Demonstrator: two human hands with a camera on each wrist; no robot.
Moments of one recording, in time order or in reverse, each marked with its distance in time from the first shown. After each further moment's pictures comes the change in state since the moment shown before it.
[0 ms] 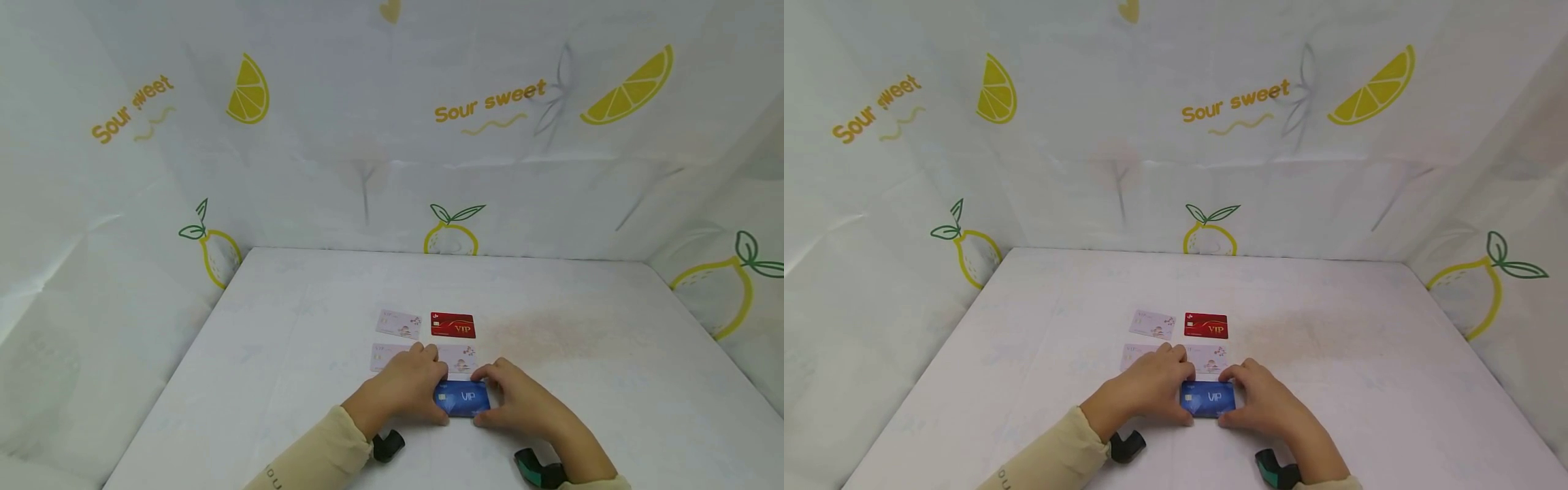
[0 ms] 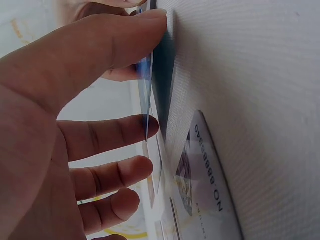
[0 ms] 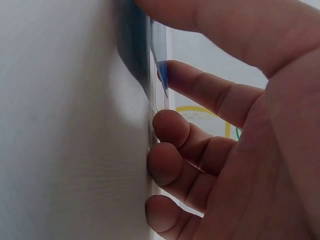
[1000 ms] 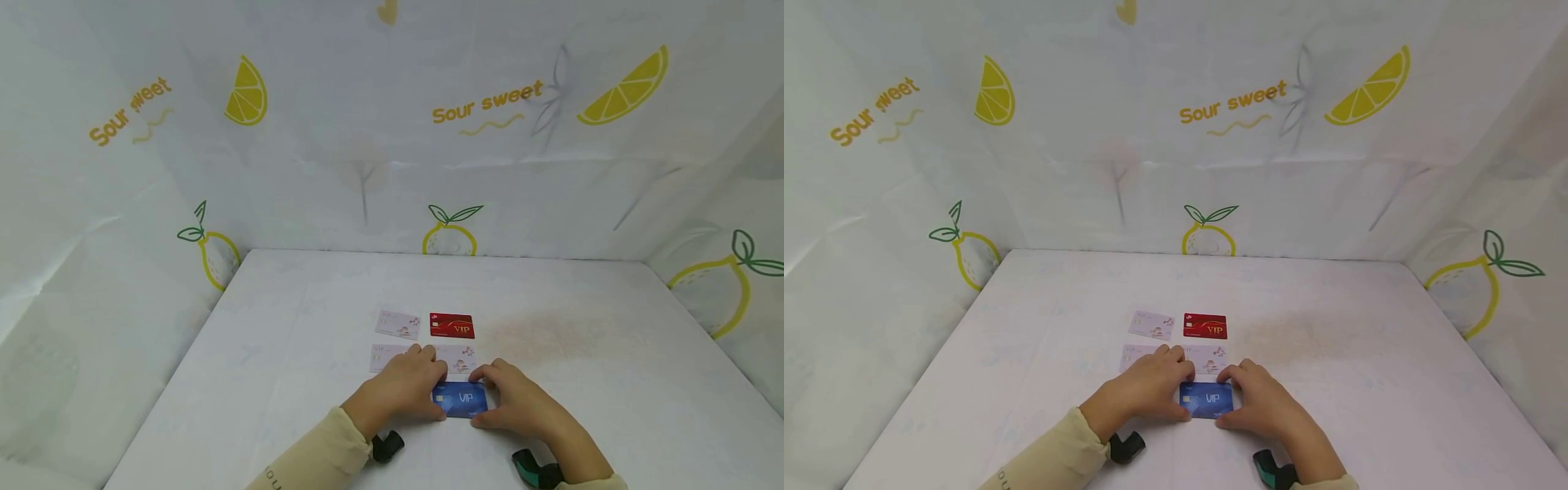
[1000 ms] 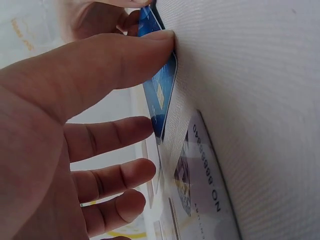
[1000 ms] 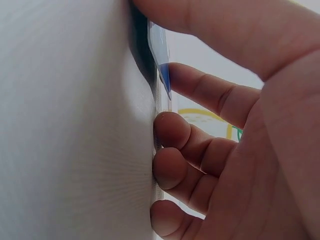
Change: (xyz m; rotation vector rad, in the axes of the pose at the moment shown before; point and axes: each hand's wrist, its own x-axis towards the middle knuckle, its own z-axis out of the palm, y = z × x) left_hand -0.001 0.000 0.000 -0.014 0.010 -0.005; right_hand 0.001 0.001 0.005 -0.038 0.013 0.000
